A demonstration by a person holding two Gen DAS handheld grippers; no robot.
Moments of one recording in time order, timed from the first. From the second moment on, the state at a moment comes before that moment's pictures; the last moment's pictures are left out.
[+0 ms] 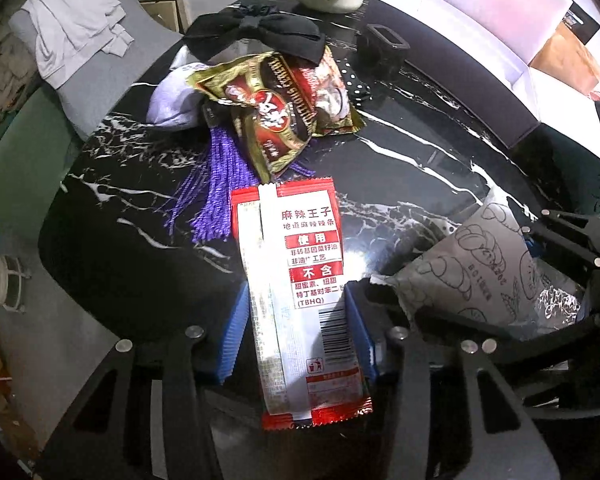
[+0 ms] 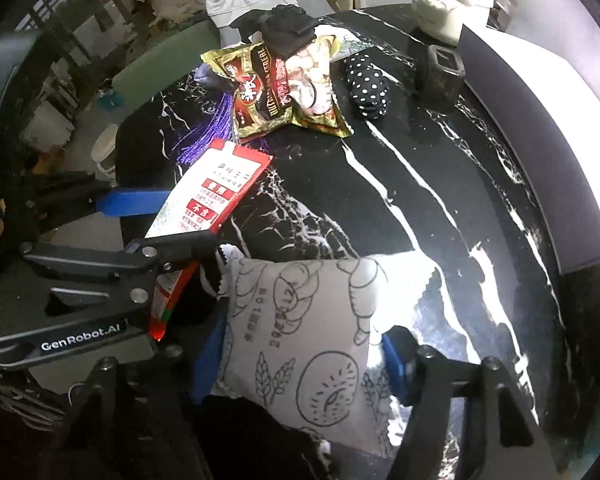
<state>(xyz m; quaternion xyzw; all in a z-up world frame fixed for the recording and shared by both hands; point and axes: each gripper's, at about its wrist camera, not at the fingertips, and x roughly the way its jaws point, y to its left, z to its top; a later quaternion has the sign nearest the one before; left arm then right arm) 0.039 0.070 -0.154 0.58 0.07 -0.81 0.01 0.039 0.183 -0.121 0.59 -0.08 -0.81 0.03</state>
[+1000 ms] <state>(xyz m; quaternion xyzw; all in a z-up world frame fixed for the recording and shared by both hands) 0.046 0.071 -0.015 0.53 -0.01 -0.85 -0.04 0.068 0.201 -0.019 0.53 -0.15 -0.84 -0.02</state>
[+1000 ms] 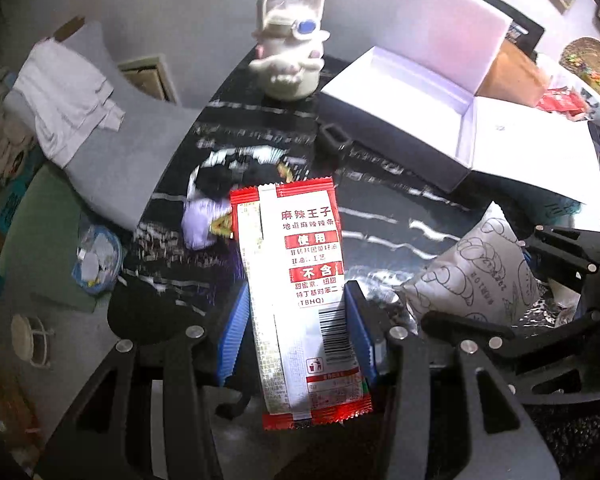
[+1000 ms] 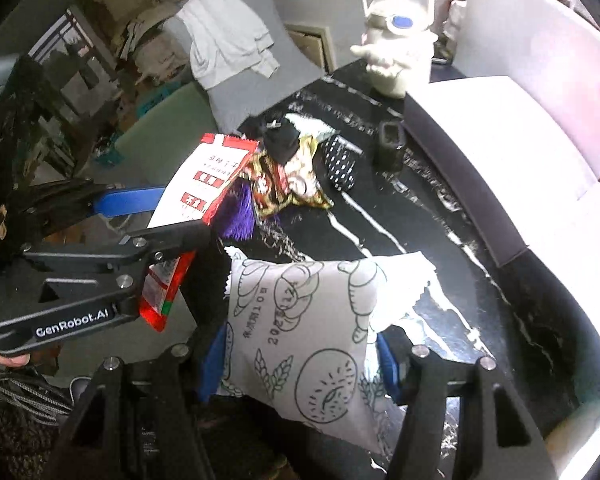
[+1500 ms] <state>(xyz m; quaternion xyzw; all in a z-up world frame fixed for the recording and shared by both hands) 0.010 0.073 0.041 0.49 -0.09 -0.85 -0.16 0.067 0.200 0.036 0.47 -0.19 -0.85 -0.13</state>
